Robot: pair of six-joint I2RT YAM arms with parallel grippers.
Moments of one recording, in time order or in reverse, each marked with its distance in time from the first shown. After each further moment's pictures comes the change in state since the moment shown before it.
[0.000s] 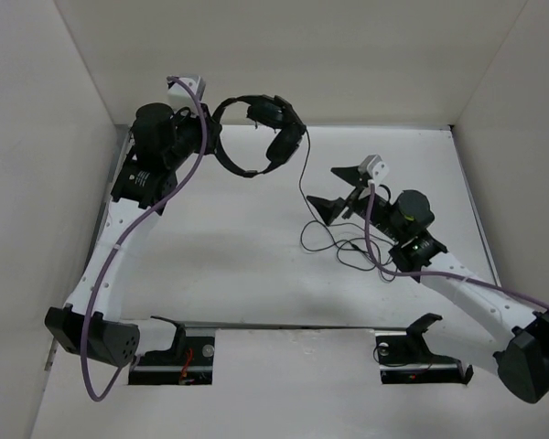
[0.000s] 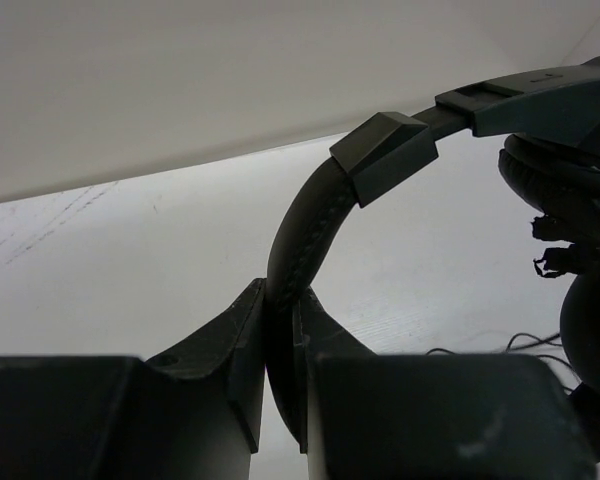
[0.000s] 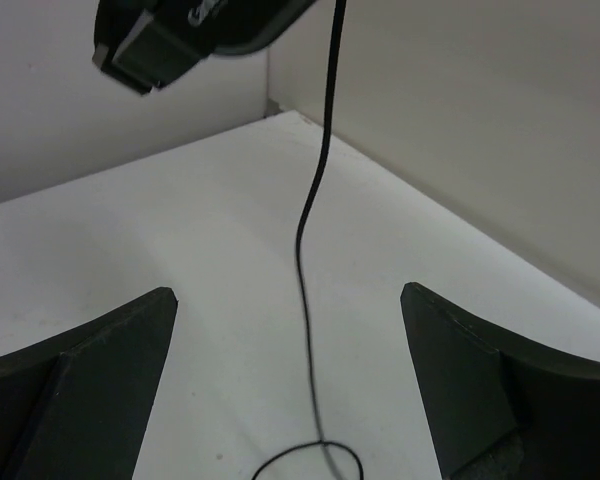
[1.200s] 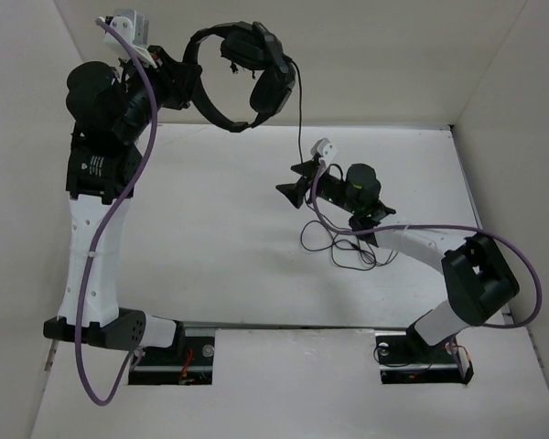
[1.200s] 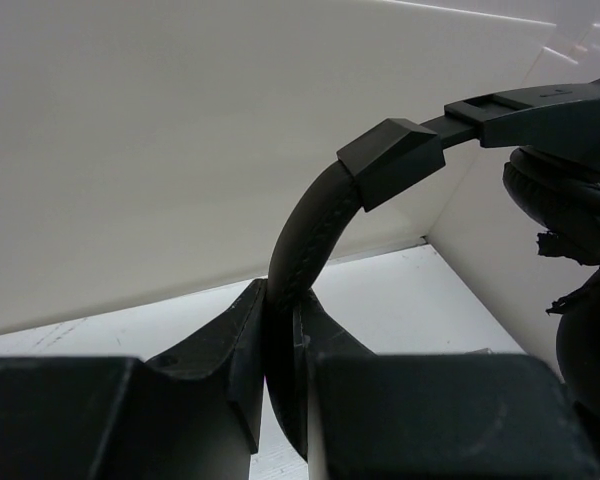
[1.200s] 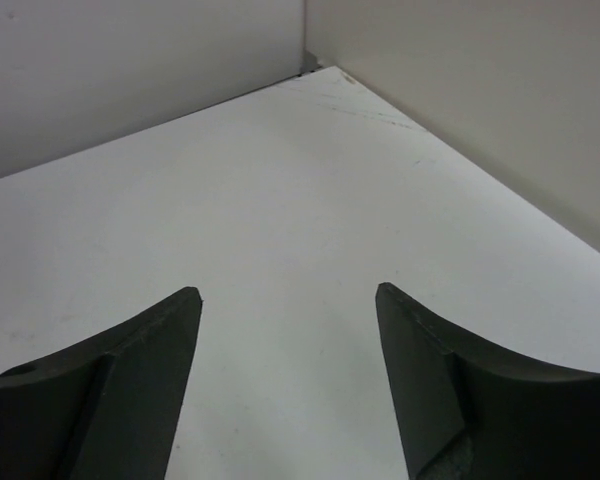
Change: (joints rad) left arm 0.095 0.084 0.493 -0.097 0.156 -0.169; right arm 0.034 0.526 0.252 0.170 -0.067 0.026
